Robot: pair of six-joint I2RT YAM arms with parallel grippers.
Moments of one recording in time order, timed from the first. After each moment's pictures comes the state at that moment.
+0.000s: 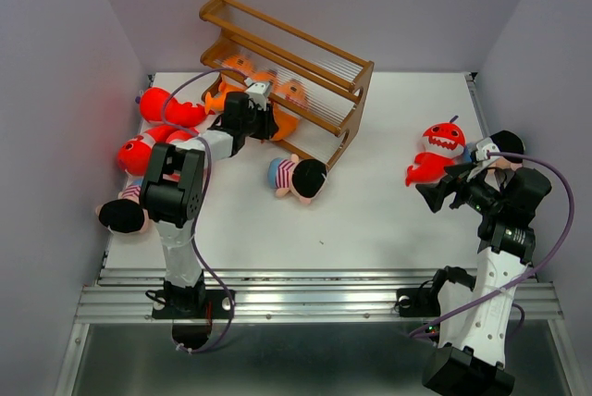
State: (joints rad) left arm -0.27 1.96 1.23 0.20 0.31 -0.12; right arm -0.48 0.62 0.69 -0.49 -1.03 -0.28
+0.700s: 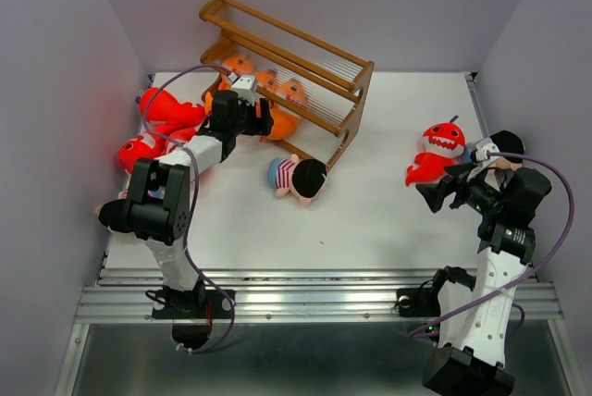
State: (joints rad) left arm -0.25 1.79 1.14 0.21 0.19 -0.14; right arm -0.48 0.61 0.69 -0.49 -1.03 -0.28
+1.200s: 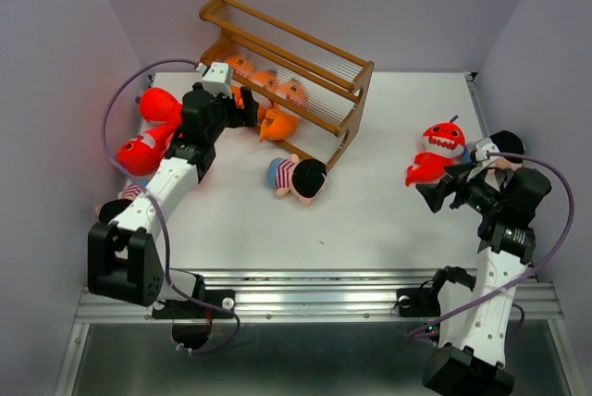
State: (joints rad) left arm -0.25 1.42 1.02 0.17 0.08 -0.13; right arm -0.48 0.62 0.69 -0.49 -1.03 -0.29
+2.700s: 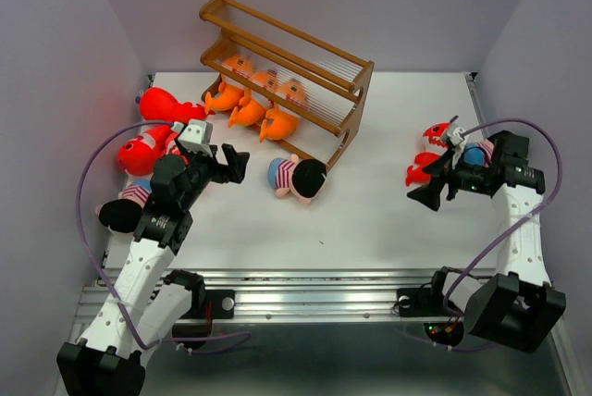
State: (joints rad) left arm -0.25 0.73 0.63 -0.04 0.17 -0.18; right arm -0.40 1.07 0.97 -1.01 -1.13 -0.90
